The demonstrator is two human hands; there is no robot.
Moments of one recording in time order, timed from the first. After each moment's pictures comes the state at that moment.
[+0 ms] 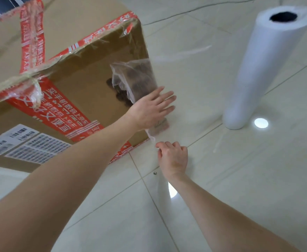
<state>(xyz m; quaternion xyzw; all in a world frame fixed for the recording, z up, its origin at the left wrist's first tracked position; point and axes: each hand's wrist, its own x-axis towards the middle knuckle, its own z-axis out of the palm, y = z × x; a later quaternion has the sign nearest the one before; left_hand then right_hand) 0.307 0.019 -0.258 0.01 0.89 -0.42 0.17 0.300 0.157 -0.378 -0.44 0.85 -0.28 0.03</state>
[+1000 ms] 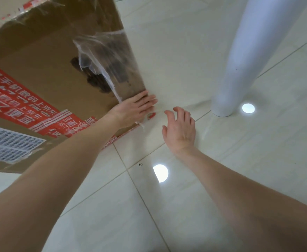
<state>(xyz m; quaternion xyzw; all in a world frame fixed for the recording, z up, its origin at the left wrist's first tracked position) 0.317 -0.007 -0.334 0.07 0.84 -0.49 0.22 0.221 0.155 -0.396 -0.45 0.87 -0.18 0.05</state>
